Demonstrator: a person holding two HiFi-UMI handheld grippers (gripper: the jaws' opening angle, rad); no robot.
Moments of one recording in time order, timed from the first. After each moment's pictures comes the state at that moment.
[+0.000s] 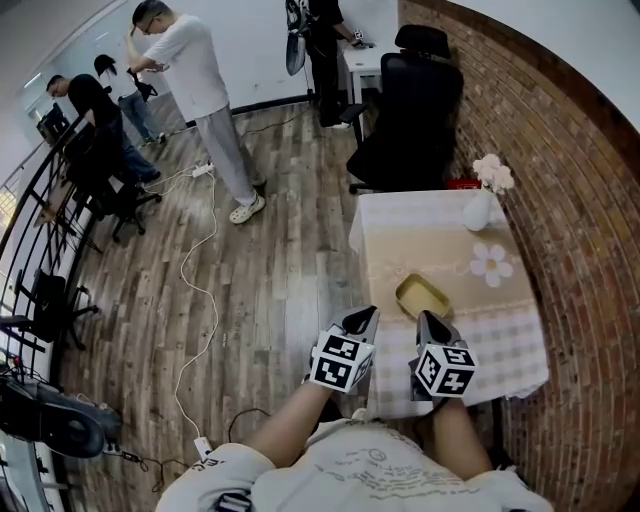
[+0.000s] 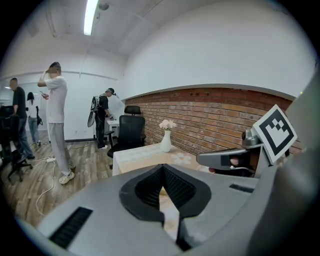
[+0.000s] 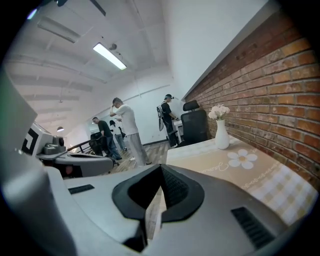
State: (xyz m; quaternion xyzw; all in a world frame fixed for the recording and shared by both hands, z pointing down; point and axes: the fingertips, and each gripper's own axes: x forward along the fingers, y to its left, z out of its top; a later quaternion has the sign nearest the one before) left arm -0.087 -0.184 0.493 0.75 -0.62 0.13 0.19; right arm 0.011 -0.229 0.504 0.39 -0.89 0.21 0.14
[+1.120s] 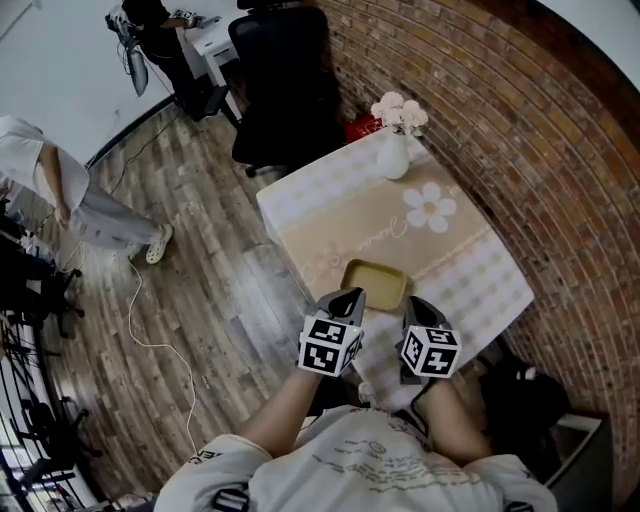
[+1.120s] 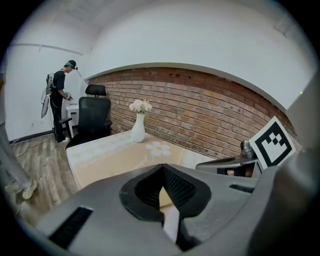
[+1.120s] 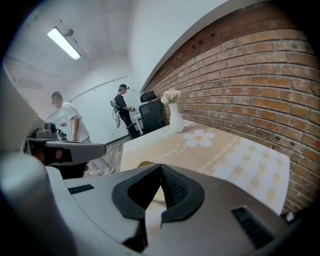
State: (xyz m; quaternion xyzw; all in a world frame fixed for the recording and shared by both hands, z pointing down) left arm -0.033 -0.303 0.555 0.85 -0.44 0.18 0.23; right arm 0.079 -0.295 0.591 0.58 -0.74 0.29 0.17
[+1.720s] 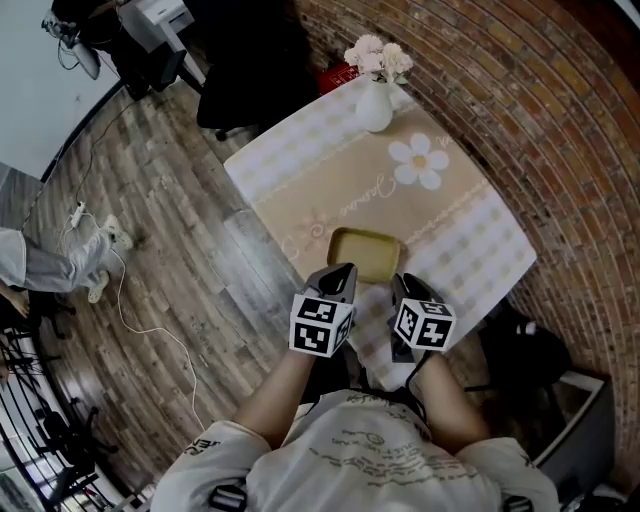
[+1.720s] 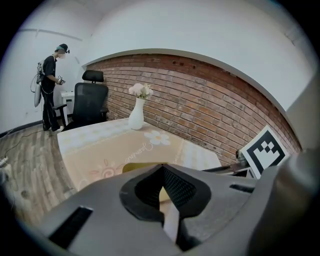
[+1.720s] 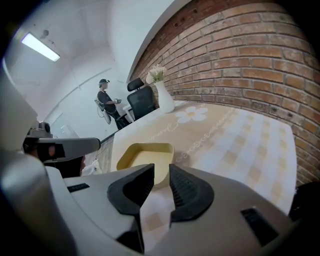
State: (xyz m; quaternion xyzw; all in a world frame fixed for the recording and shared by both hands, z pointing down) left arm -0.022 -0.319 0.611 0.85 -0.40 0.20 0.27; right arm 0.087 -0.293 0.670 0.58 -0.69 0.39 0.19
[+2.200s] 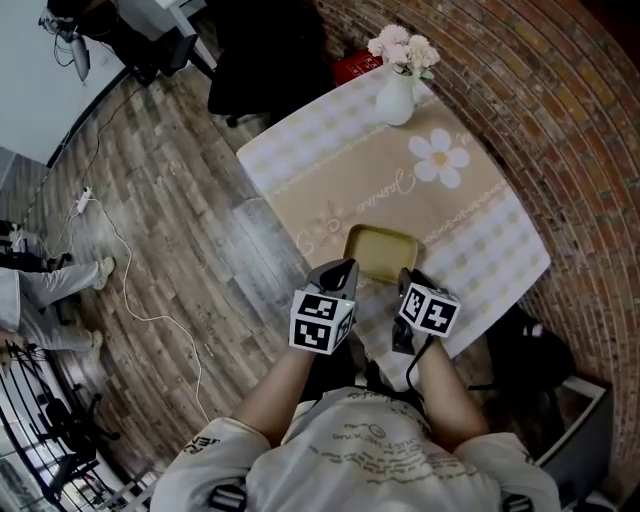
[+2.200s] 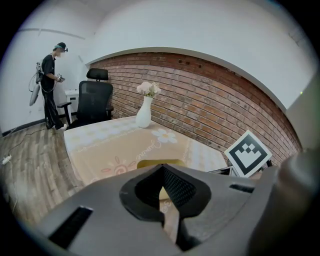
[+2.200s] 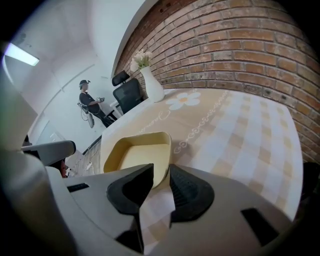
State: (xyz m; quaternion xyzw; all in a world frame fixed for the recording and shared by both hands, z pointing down) left arm -0.054 -0.329 0.624 0.84 -0.41 0.21 0.28; right arm 0.080 -0.307 0.713 0.60 -0.63 0.45 0.20
